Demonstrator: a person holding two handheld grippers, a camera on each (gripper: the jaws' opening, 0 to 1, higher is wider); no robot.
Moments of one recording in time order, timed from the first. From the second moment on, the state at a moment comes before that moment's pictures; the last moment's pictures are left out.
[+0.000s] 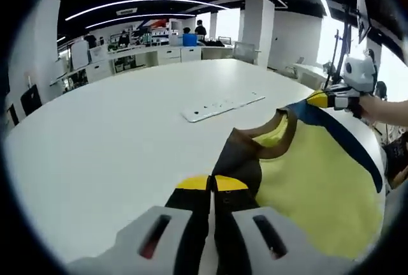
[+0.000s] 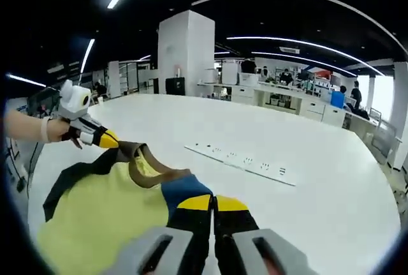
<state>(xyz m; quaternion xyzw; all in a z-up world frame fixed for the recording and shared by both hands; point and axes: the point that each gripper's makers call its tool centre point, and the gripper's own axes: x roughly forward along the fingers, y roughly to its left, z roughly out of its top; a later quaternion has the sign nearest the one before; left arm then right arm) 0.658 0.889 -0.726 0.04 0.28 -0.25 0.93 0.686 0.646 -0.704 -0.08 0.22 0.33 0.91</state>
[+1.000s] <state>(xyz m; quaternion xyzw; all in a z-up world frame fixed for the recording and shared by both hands) 0.678 0.891 -0.738 0.06 0.26 -0.25 0.93 0.681 0.647 -0.745 -0.06 0.27 0.33 0.90</state>
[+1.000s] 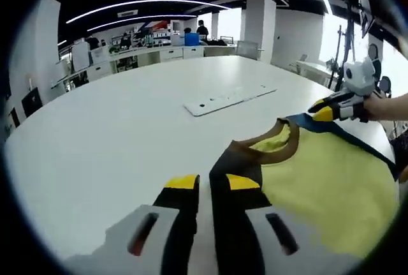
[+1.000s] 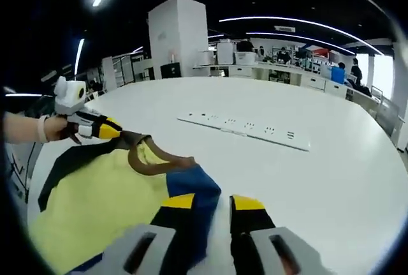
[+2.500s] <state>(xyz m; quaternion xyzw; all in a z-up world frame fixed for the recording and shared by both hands) 0.565 0.877 -0.660 0.06 0.20 -0.32 0.92 0.554 0.624 -0.694 -0.04 0.27 0.35 0.90</state>
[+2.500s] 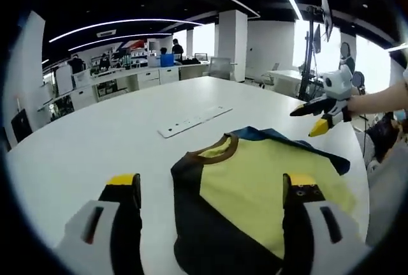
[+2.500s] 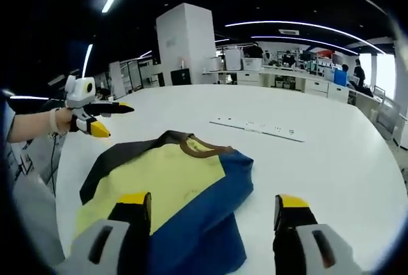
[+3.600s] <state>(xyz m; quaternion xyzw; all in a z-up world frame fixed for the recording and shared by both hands) 0.455 0.899 -0.663 0.02 0.20 -0.29 0.93 0.467 0.588 -0.705 -0.02 0.29 0.32 0.90</state>
